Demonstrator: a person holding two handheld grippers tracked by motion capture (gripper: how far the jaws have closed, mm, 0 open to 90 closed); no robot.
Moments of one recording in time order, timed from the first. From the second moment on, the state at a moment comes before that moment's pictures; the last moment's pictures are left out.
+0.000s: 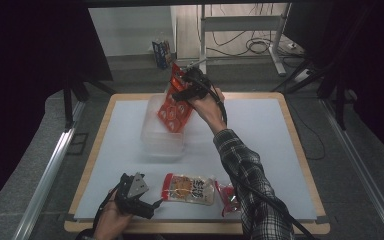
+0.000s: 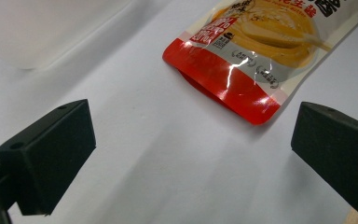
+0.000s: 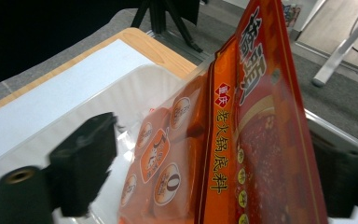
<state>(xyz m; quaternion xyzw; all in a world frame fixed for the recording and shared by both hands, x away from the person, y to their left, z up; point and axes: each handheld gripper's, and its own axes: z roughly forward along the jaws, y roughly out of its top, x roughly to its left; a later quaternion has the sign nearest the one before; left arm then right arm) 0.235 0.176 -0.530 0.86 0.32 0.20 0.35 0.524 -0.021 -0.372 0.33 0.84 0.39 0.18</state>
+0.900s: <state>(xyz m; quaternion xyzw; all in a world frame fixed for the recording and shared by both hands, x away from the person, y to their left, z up) 0.235 0.176 -0.529 0.86 0.32 0.19 0.35 0.494 -0.060 -0.383 0.30 0.86 0.38 0.17</state>
